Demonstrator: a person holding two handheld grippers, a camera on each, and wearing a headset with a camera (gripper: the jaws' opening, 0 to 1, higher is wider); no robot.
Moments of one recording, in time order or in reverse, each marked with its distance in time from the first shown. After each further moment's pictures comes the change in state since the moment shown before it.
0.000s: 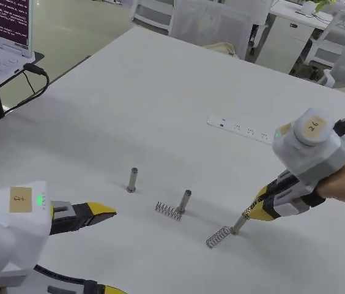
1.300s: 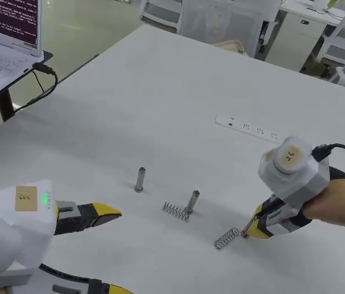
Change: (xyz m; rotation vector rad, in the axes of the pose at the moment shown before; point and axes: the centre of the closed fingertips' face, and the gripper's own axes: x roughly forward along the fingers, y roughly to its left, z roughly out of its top) left arm -0.002 0.002 -0.002 -0.013 0.010 0.006; right arm 0.043 -0.004 -0.020 -0.023 0.078 -0.009
